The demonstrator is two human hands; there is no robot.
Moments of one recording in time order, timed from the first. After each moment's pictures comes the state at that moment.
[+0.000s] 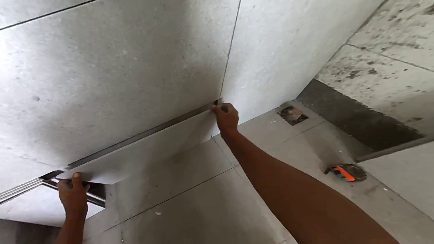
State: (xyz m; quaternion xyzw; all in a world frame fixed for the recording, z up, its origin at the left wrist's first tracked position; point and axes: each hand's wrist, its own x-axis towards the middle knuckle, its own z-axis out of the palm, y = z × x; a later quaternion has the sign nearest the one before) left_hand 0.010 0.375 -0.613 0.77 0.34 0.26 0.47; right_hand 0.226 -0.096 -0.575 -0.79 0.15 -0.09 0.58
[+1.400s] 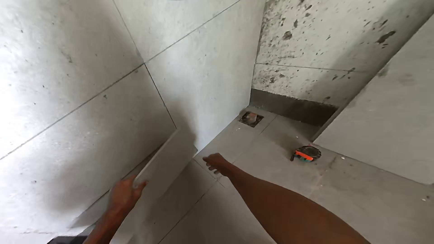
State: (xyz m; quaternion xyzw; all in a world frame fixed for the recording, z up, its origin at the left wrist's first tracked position) left_hand 0.089 0.129 -0.455 1.00 -0.04 -0.04 0.04; right_hand 0.145 -0.201 -0.619 -0.74 0.20 0.23 0.60
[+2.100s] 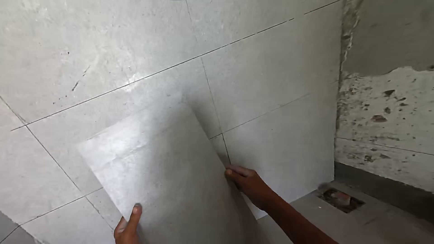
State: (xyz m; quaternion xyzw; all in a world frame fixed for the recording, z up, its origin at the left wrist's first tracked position) left_hand -0.008 0.168 -0.350 0.57 0.05 0.44 0.69; right_hand 0.130 -0.136 -0.378 -0.63 -0.17 -0.01 0.76
